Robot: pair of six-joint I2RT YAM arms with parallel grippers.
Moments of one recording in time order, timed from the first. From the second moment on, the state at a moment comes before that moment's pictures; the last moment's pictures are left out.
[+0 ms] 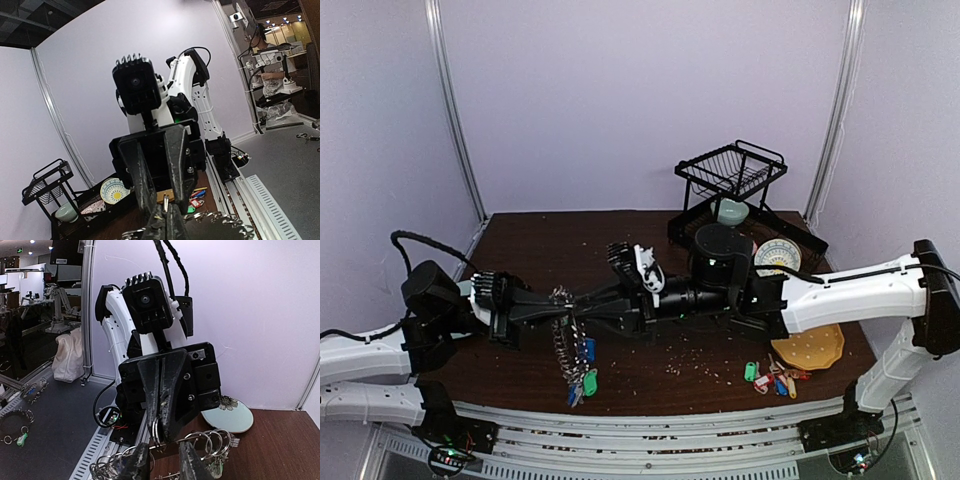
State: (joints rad) left arm -0.85 0.81 0.40 0.69 0.73 0.19; right arm 1.17 1.58 1.08 0.53 -0.52 -0.10
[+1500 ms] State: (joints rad) left arm -0.85 0.94 0.54 0.39 0.58 0.31; right arm 1.23 1.64 1.68 -0.65 -0.08 -0.46
